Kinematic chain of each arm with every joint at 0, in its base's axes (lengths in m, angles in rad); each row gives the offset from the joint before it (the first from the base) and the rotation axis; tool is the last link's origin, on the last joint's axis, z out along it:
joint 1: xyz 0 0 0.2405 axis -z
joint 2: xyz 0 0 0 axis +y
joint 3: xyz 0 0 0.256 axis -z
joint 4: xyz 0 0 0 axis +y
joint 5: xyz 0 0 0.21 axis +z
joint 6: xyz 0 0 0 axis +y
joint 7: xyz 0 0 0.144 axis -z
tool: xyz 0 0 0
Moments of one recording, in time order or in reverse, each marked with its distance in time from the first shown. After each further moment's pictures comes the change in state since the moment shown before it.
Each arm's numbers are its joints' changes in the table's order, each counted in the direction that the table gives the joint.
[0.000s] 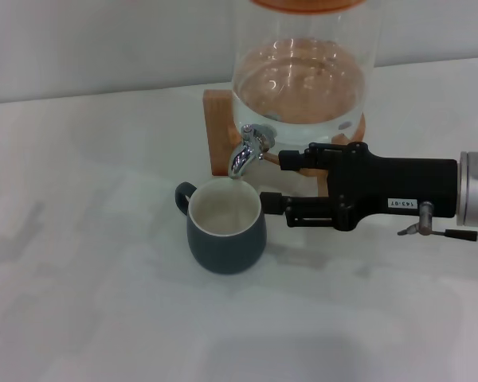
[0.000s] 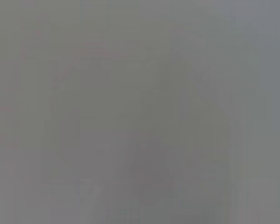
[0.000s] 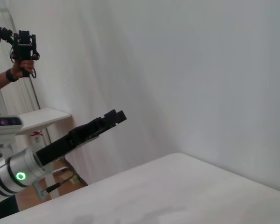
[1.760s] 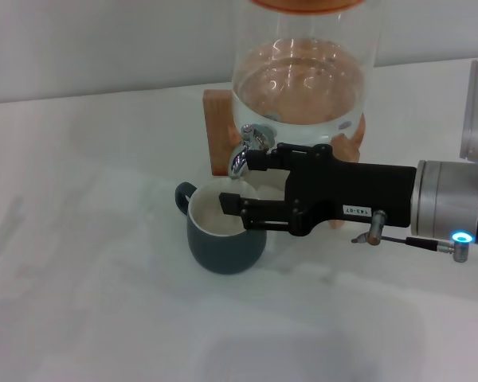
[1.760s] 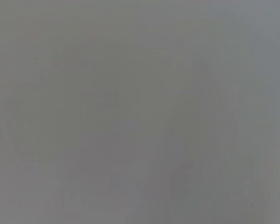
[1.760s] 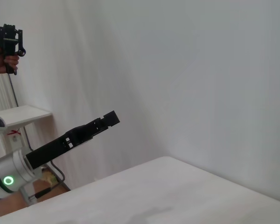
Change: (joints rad) left arm -0.002 -0.004 0.010 -0.007 -0.064 0.061 -0.010; right arm 0.080 0.003 0.217 -0.174 -0.030 -0.265 -0.070
